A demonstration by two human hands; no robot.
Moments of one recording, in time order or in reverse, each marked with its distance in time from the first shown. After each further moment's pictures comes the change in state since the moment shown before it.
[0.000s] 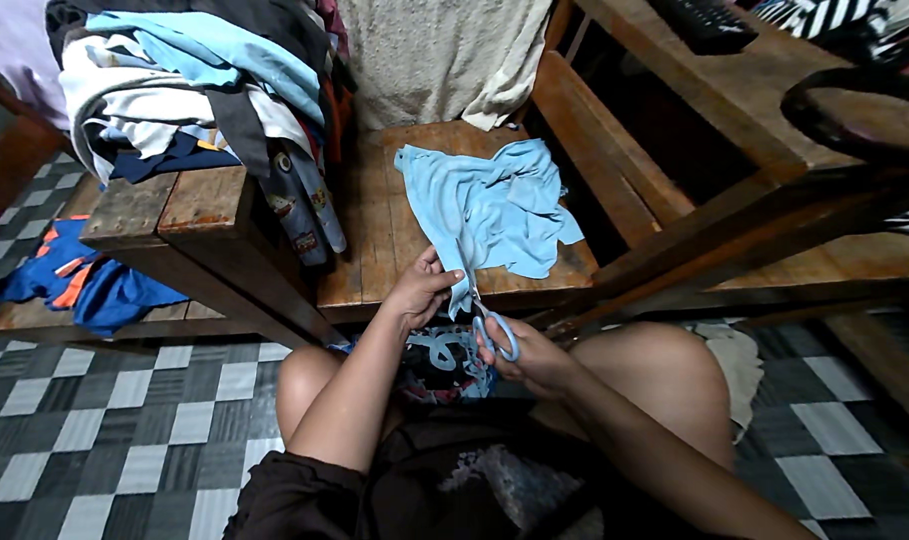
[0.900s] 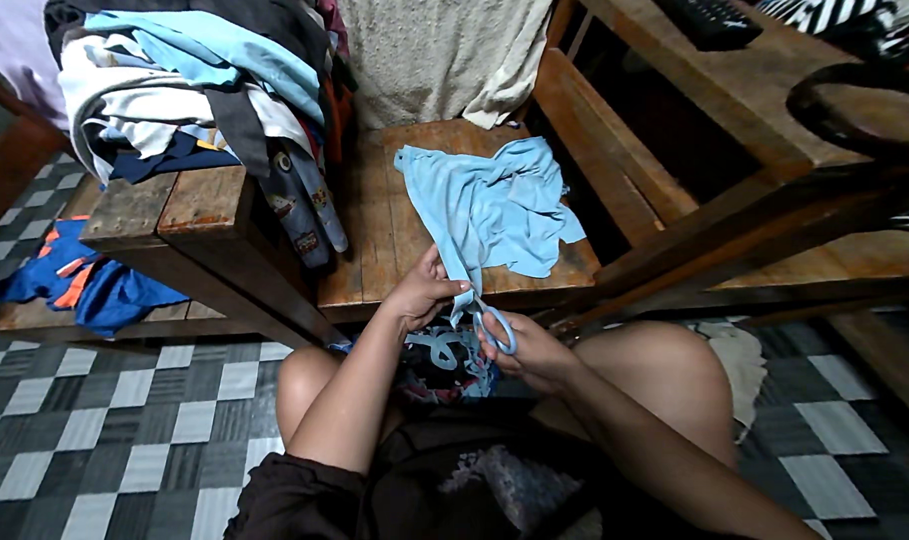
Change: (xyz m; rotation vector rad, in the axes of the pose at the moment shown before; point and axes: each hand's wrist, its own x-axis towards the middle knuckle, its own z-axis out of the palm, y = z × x) left_hand -0.002 0.001 -0.004 0.117 -0.102 -0.041; right_hand 0.007 -0.004 0.000 -0.007 0.042 0.036
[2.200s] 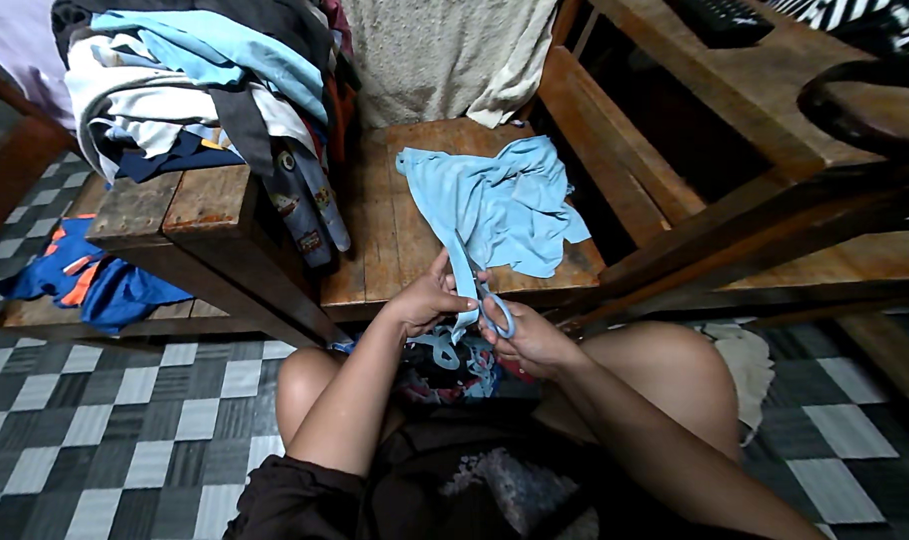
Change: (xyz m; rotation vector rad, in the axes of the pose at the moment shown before) left_hand -0.005 -0.001 -0.004 0.080 -0.177 -0.084; right_hand 0.016 -0.003 -0.003 0.040 0.061 0.020
